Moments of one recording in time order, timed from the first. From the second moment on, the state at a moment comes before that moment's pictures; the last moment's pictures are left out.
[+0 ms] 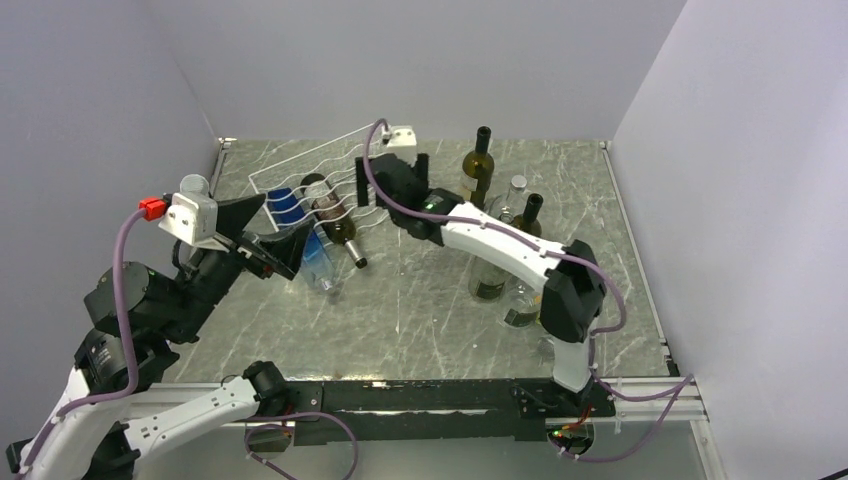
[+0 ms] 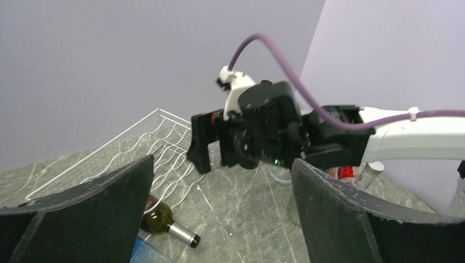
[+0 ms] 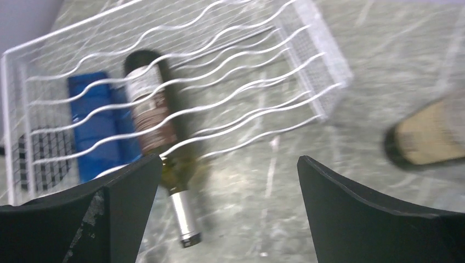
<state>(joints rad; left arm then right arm) -0.91 0.59 1.27 -0.48 -0.39 -0.07 0.94 1.92 1.71 -0.30 0.56 0.47</state>
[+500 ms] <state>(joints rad) -0.91 0.68 1.25 -0.51 -0.38 -0.08 0.75 1.71 1.78 -0.52 0.76 0.34</state>
